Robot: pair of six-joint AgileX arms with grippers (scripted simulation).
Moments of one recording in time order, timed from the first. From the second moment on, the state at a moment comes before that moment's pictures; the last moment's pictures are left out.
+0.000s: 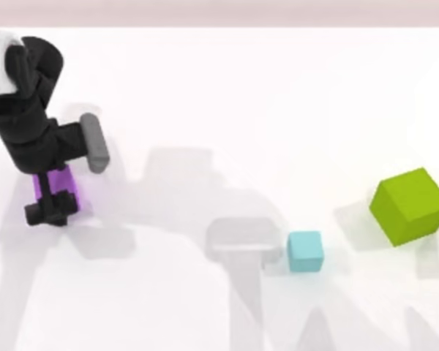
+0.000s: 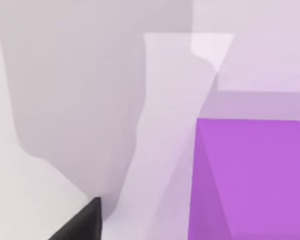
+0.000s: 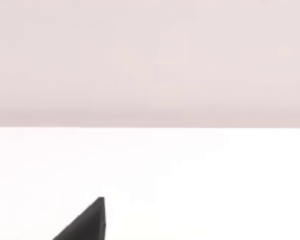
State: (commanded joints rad) left arm -0.12 2.12 1.37 -0.82 0.00 1.13; right arm 0.00 0.00 0.00 0.00 0.00 0.00
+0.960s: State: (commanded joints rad) left arm -0.12 2.12 1.37 -0.82 0.00 1.13; right arm 0.00 0.00 0.00 0.00 0.00 0.00
